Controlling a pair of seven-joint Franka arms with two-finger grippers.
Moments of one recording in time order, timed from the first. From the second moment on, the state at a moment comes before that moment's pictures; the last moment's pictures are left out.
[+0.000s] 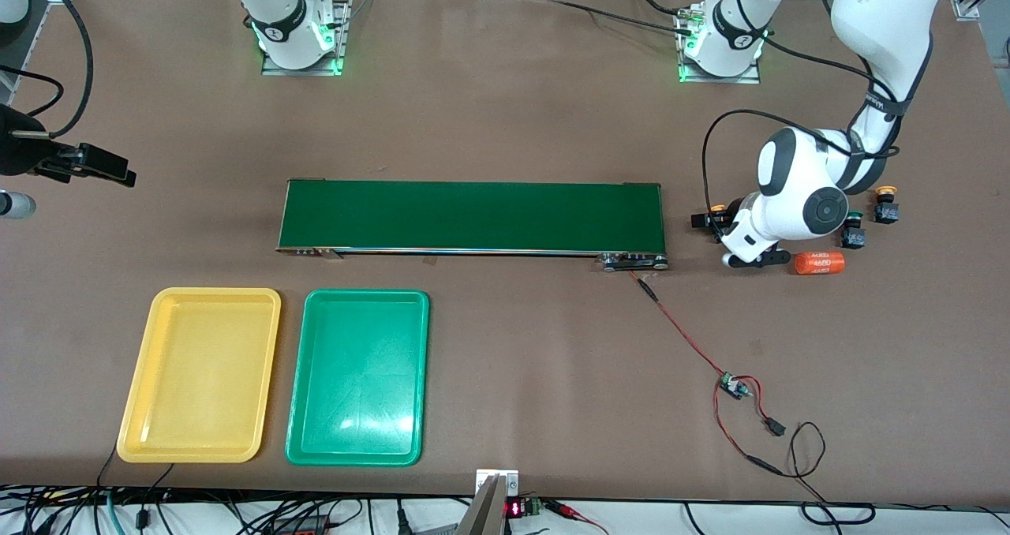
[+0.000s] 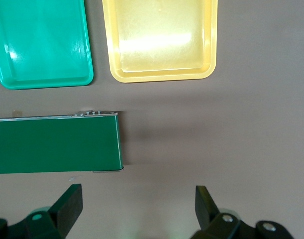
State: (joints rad) left arm 0.04 0.41 -0.14 -2.18 -0.10 2.26 -0.15; right arm -0.04 0.12 -0.02 -1.53 0.01 1.53 0.00
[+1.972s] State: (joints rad) left arm 0.02 0.42 -0.29 -1.80 -0.05 1.84 -0.15; right arm -0.04 0.13 -0.02 -1.53 0.01 1.53 0.00
